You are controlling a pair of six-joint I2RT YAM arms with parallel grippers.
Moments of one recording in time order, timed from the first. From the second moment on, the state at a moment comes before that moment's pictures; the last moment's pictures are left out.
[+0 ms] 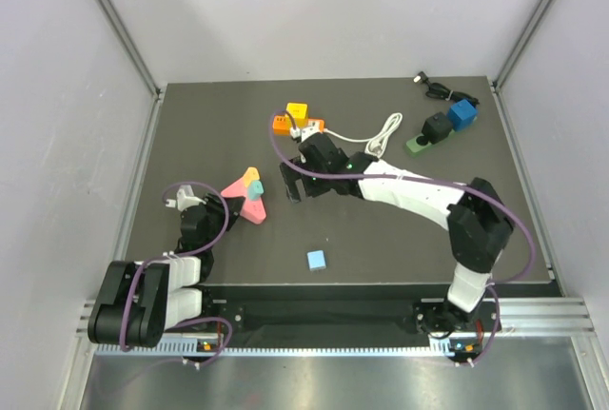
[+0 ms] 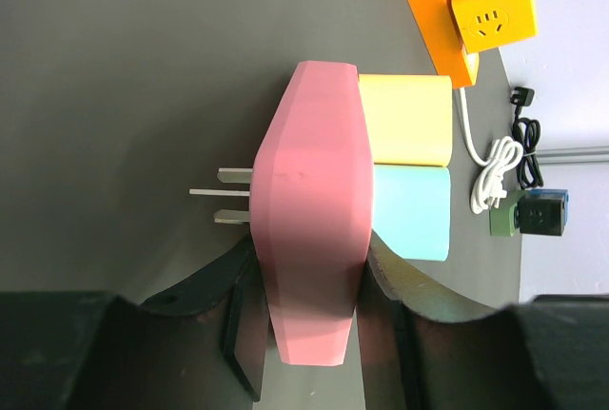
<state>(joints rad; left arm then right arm) -0.07 1.20 0.05 0.80 0.08 -1.02 0.89 1.80 1.41 -0.48 0.05 0.35</state>
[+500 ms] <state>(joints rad) -0.07 1.20 0.05 0.80 0.08 -1.02 0.97 2.00 1.50 -0.13 0.13 0.60</state>
